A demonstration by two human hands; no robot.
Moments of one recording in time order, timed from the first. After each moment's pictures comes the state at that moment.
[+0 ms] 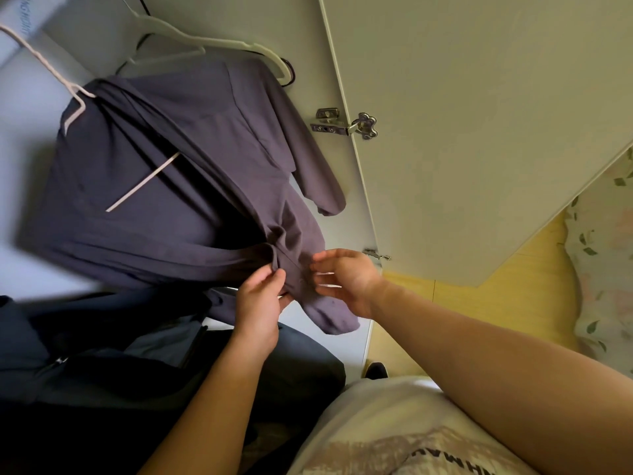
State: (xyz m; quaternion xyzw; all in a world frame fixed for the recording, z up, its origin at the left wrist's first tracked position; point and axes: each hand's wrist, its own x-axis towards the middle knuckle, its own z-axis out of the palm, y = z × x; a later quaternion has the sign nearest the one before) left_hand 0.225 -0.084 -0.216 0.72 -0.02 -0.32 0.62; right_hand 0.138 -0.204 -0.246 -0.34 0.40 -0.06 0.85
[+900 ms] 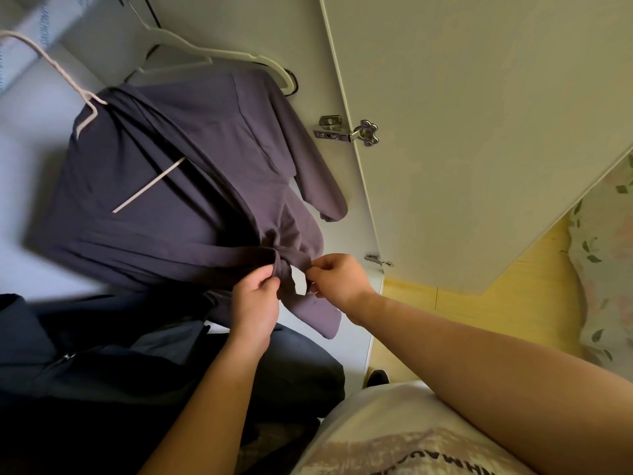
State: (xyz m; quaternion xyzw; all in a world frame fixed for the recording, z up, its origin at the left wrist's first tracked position) left_hand 0.235 -0.077 -0.213 0.83 -0.11 -0.22 0.49; right_hand 0.145 -0.188 -0.240 -0.61 0.41 -0.07 0.68
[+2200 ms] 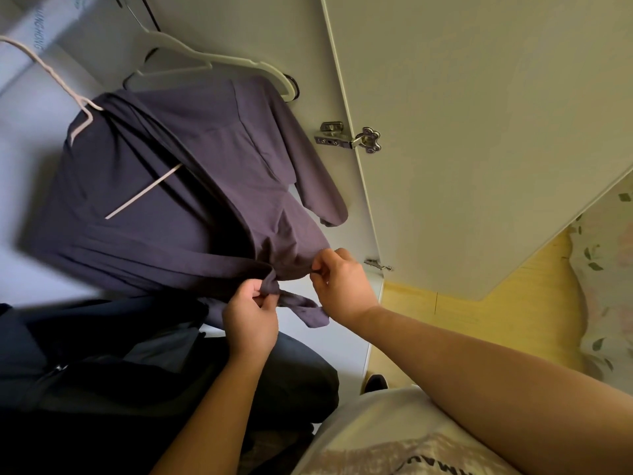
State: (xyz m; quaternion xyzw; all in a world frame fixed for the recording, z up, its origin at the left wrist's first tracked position) left_hand 0.243 -0.064 -0.231 0.91 -0.22 -0.09 0.33; right_hand 0.146 -0.194 -0.253 -0.81 0.33 -0.20 0.45
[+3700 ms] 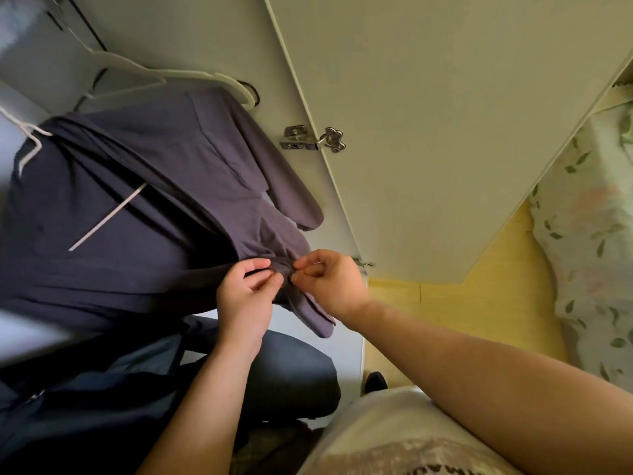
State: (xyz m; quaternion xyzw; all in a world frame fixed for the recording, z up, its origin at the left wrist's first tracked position) left_hand 0.237 -0.102 -0.196 0.80 -0.18 -0.24 0.52; right_hand 0.133 -0.193 -0.238 -0.59 0.40 -0.20 0.67
